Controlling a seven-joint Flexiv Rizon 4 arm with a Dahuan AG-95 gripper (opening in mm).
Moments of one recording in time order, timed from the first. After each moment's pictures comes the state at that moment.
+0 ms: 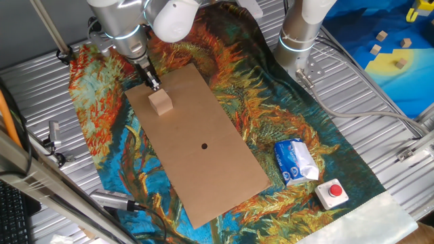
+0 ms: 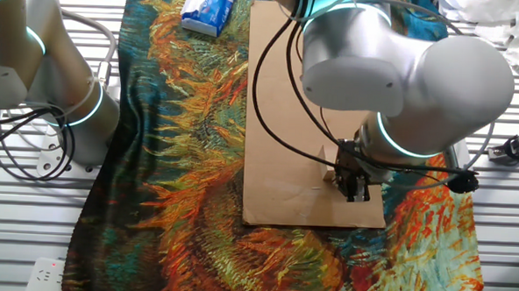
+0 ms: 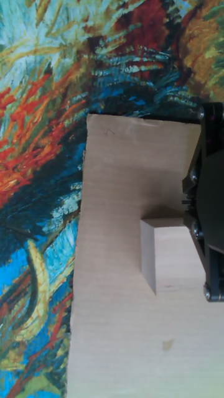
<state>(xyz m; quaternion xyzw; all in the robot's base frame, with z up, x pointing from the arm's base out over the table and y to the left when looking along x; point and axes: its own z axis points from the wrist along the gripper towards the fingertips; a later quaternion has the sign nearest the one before) 0.520 -0.106 0.053 0.06 -1.00 -0.02 0.06</state>
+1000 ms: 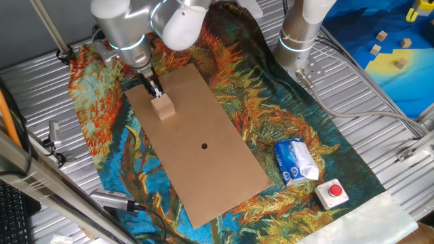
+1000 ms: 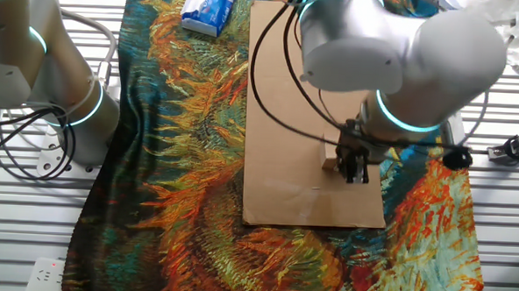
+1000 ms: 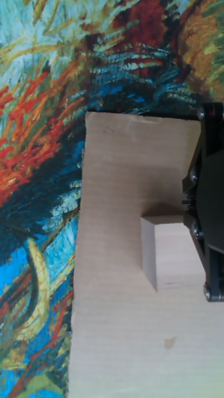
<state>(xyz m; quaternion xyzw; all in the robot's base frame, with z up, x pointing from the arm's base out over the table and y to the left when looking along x) 0.527 -0.062 0.049 0.03 -1.00 -0.01 0.06</state>
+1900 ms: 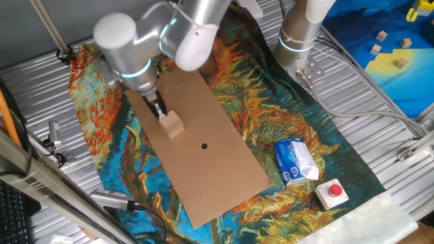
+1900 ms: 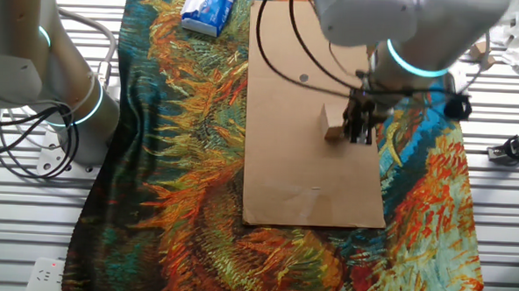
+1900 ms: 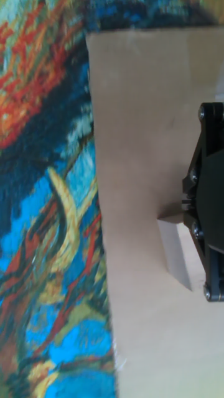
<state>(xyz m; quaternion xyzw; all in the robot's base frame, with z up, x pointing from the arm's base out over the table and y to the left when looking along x) 0.541 0.015 0.048 -0.04 -1.00 0.00 0.06</state>
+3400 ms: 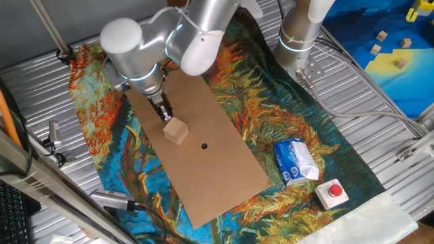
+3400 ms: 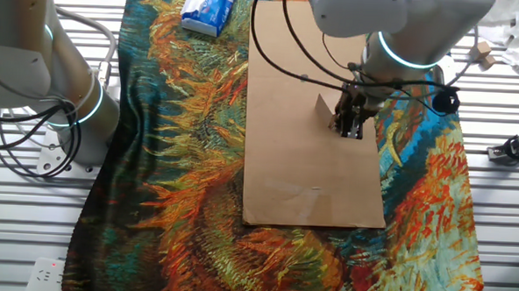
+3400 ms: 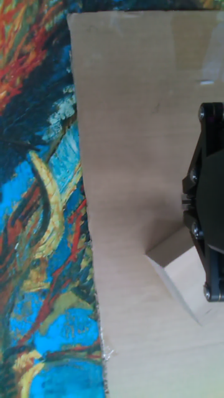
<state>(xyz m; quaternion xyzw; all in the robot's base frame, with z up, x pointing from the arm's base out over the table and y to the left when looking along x) 0.521 0.016 0.042 -0.03 -1.00 0.00 0.07</state>
